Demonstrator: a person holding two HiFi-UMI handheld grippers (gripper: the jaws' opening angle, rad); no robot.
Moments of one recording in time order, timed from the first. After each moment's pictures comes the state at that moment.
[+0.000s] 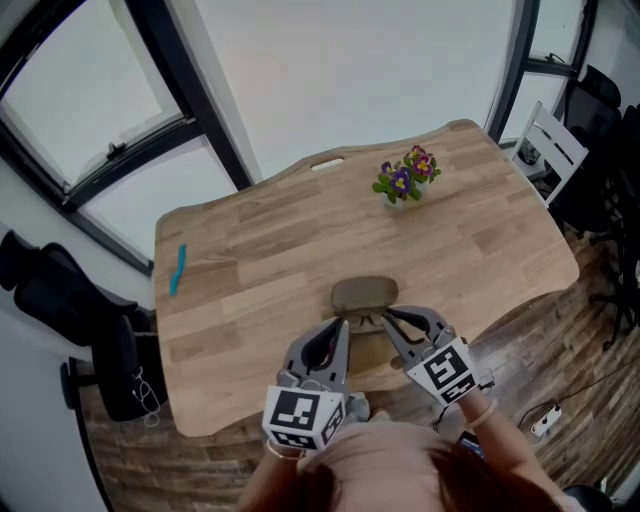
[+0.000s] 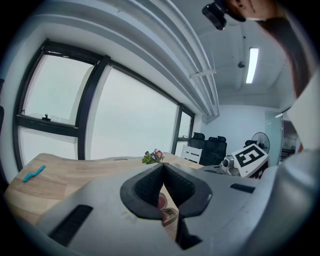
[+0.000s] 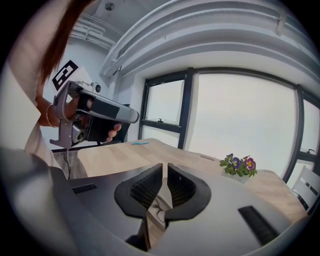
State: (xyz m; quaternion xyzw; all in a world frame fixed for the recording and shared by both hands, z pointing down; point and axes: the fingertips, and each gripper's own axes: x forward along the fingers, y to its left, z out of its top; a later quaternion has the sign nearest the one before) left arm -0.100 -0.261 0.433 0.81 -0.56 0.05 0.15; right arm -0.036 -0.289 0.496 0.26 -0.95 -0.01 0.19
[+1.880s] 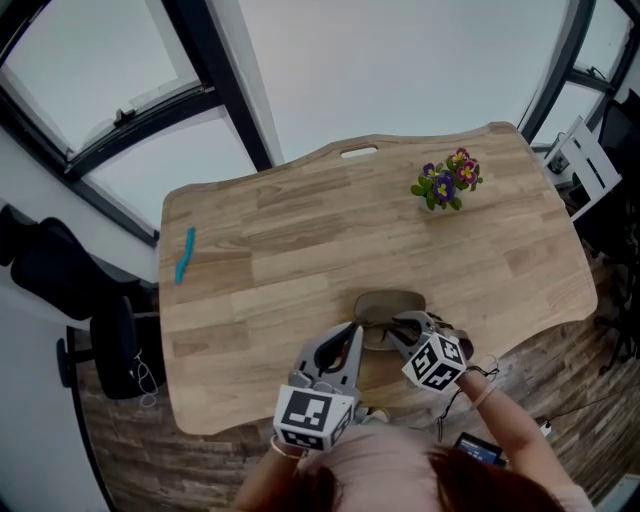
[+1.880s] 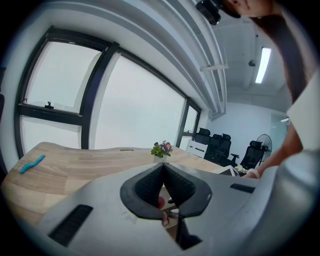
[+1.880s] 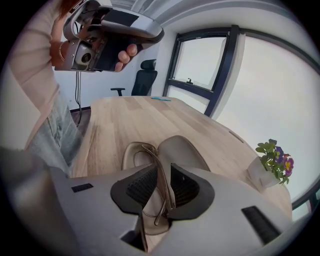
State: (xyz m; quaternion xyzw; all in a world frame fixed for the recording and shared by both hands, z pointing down) left arm -0.136 -0.303 0.481 0.79 -0.57 0.06 0.20; right arm -0.070 -0.325 0.651 0.10 -0.90 -0.06 0.42
